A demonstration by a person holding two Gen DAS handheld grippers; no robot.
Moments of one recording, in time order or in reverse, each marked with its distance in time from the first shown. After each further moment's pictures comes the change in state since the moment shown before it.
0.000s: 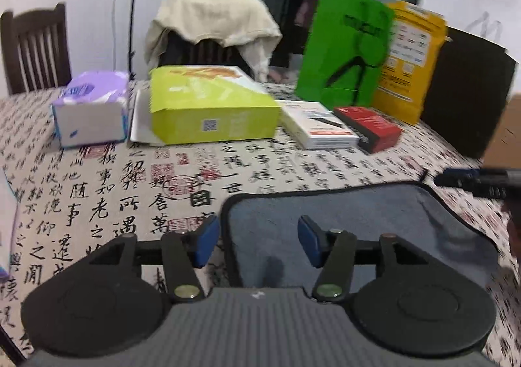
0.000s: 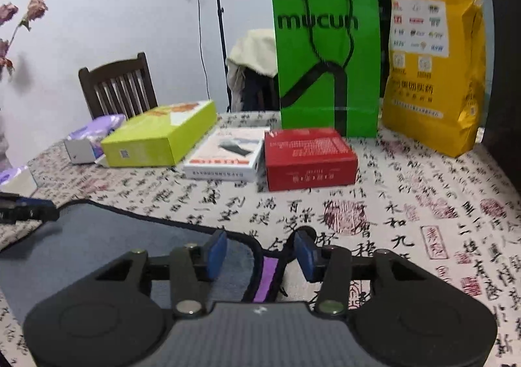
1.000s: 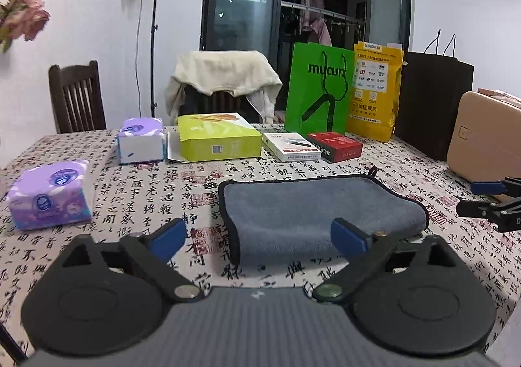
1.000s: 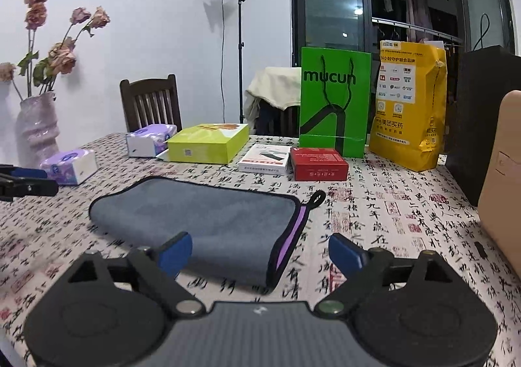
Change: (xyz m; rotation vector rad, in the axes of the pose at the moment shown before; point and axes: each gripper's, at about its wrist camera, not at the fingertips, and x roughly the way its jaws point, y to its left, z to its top) left arm -0.161 -0.062 -0.080 0.047 -0.192 0.100; right arm -0.179 0.065 -0.080 -0.087 -0.119 -0.019
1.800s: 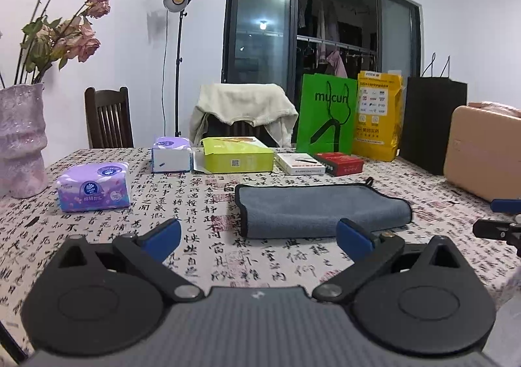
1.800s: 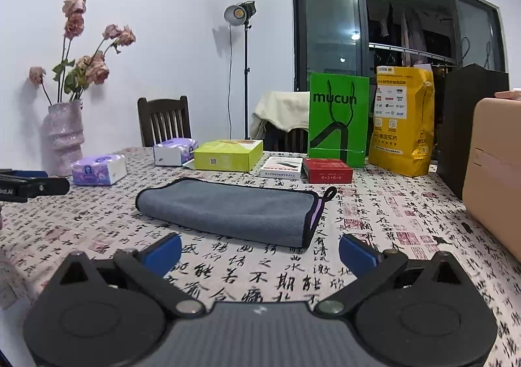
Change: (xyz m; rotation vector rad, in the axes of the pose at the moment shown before) left arm -0.092 -0.022 -0.052 -0.015 -0.137 0.079; right arm -0.088 0.050 -0.054 0.003 -0.111 -0.011
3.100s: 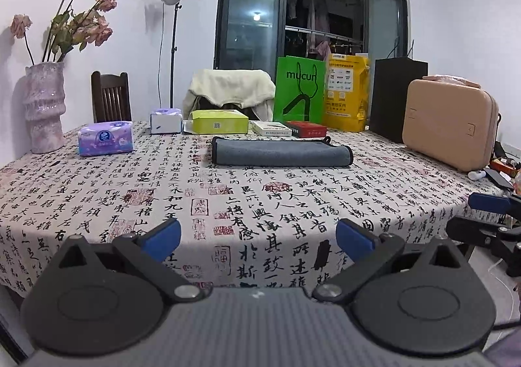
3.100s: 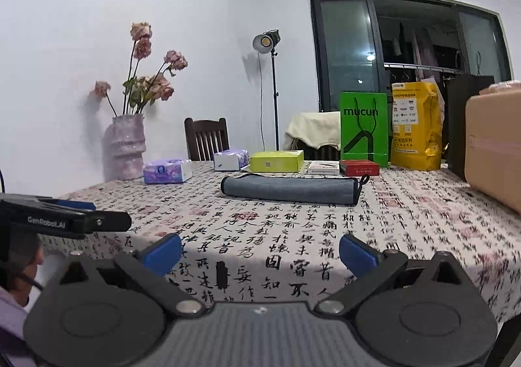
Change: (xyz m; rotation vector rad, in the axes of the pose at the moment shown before) left arm -0.133 -0.052 -0.085 0.004 0.038 -0.022; right arm -0.151 0.077 -0.089 0.027 -0.105 0.097
